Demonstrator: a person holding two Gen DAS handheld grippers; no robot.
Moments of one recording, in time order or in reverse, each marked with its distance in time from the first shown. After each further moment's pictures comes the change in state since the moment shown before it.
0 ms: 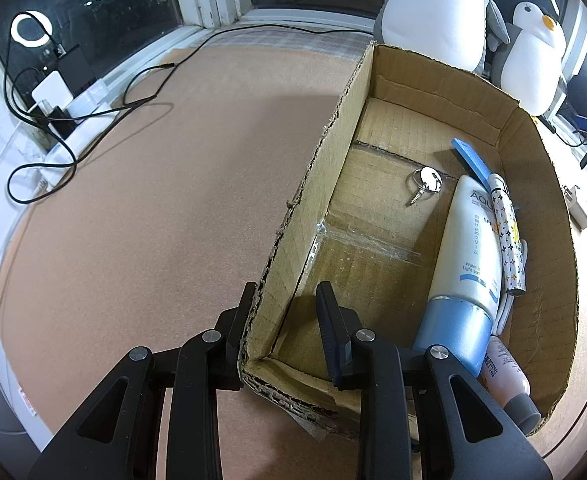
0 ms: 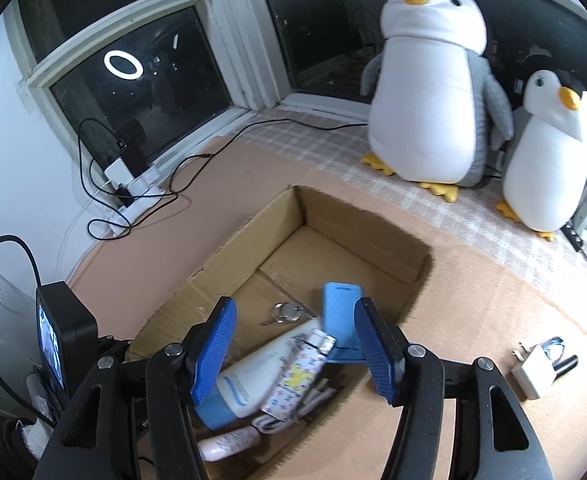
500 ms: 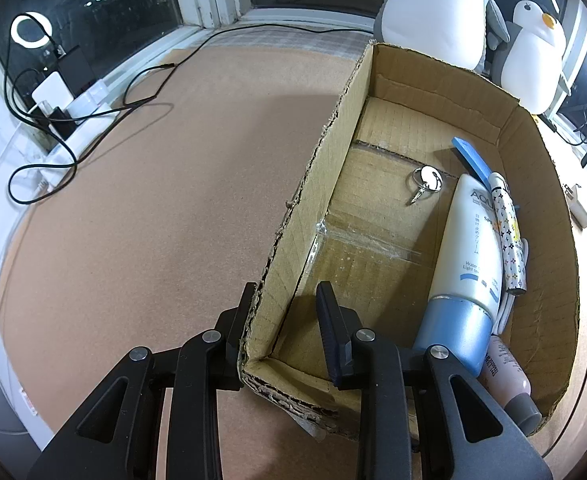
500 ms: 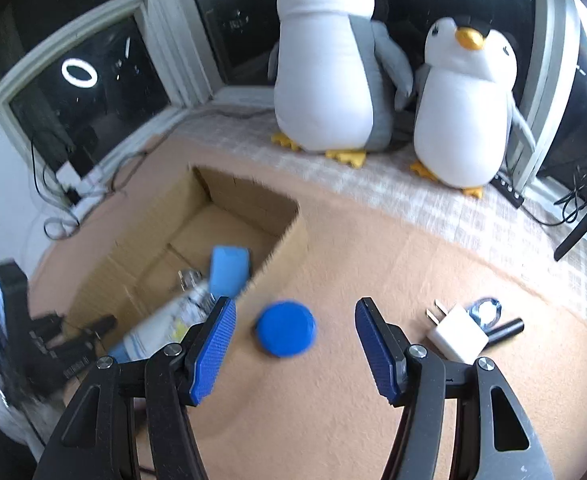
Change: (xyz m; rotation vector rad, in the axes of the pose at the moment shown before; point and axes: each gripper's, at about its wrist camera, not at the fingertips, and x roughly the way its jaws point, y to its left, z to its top) left arm 0.000 0.000 0.000 0.002 0.001 0.002; right arm -0.014 -0.077 -0.034 0.061 0.043 -0.114
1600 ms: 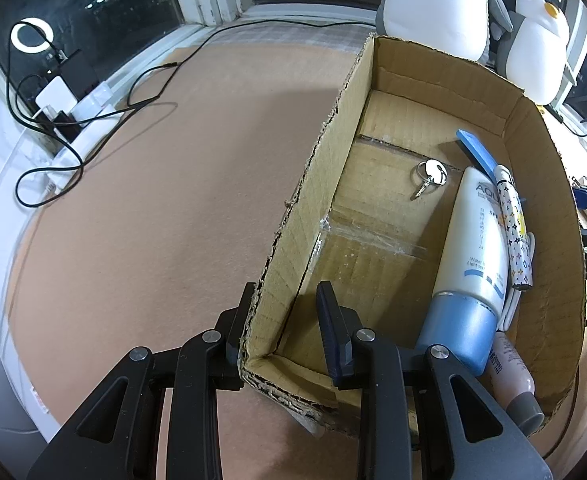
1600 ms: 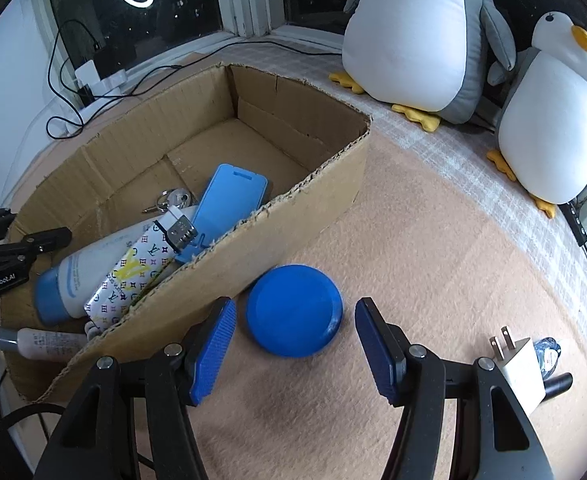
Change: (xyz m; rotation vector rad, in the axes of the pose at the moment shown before) left arm 0.000 -0.004 0.002 0.019 0.024 0.045; right arm 0.078 0.018 -0.023 -0.270 0.088 0.040
